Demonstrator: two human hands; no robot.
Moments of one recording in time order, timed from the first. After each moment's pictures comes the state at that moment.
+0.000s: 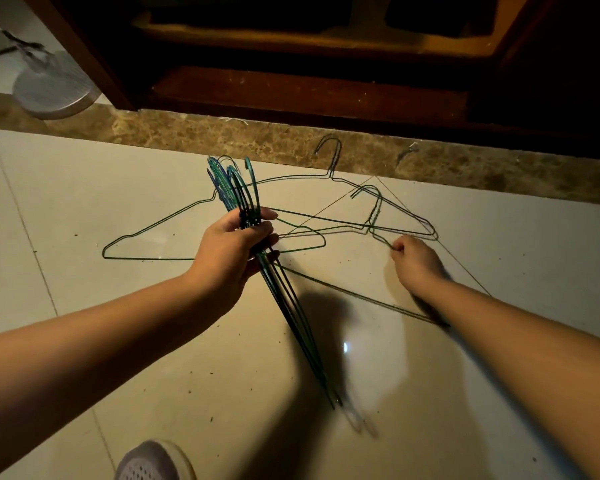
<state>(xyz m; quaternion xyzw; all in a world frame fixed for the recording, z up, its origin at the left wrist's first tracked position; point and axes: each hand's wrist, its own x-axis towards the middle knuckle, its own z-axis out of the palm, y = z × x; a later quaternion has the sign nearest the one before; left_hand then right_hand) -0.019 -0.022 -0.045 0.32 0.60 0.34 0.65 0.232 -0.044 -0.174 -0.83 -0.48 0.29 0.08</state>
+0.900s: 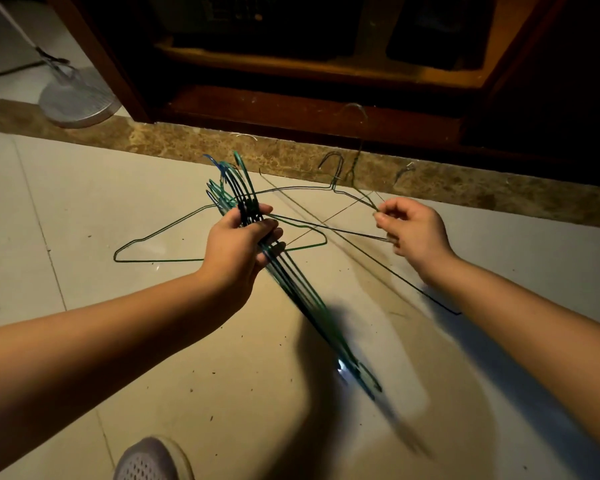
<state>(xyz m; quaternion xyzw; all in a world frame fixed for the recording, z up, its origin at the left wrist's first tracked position) -0.013 -0.028 -0.028 0.27 0.58 0.43 0.64 0.198 -0.033 -0.067 -0.67 -0.43 0.44 0.42</state>
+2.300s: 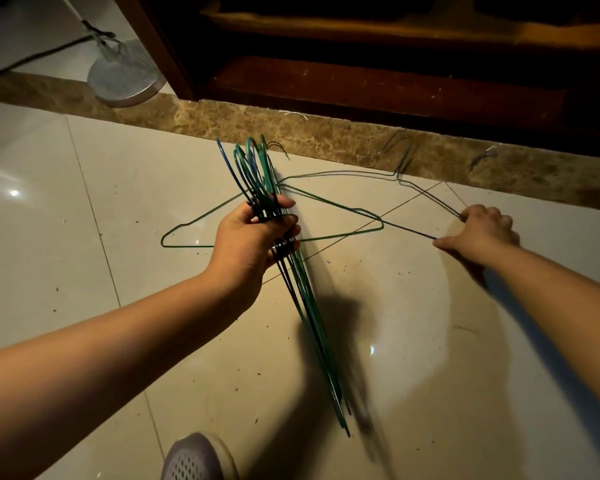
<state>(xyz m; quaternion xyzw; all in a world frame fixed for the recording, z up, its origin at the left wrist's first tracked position) -0.065 -0.007 -0.038 0.32 0.60 0.41 0.61 0.234 0.027 -0.170 -0.84 -0.48 0.23 -0.05</state>
